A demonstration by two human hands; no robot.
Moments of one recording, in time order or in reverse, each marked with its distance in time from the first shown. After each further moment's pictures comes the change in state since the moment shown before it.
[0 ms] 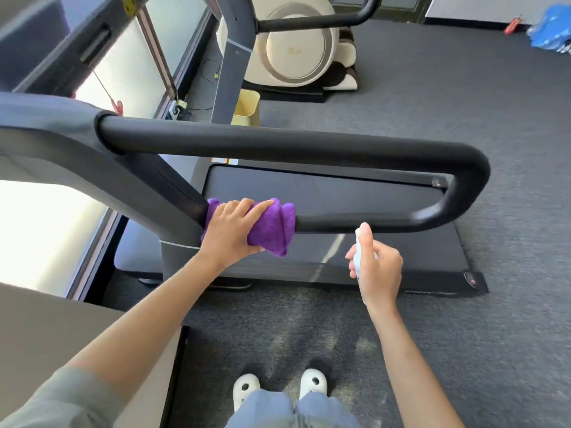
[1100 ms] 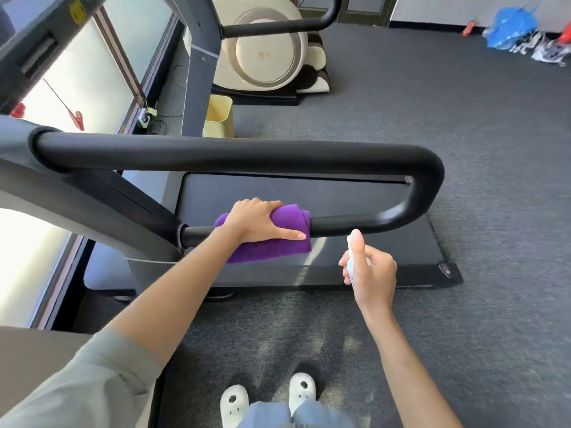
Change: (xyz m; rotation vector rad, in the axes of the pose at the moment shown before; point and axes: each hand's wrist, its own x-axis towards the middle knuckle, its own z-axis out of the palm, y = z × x) left_hand 0.090 0.071 -0.021 -0.173 -0.507 -0.094; right_hand 0.007 0.001 -0.033 -0.048 0.026 -0.018
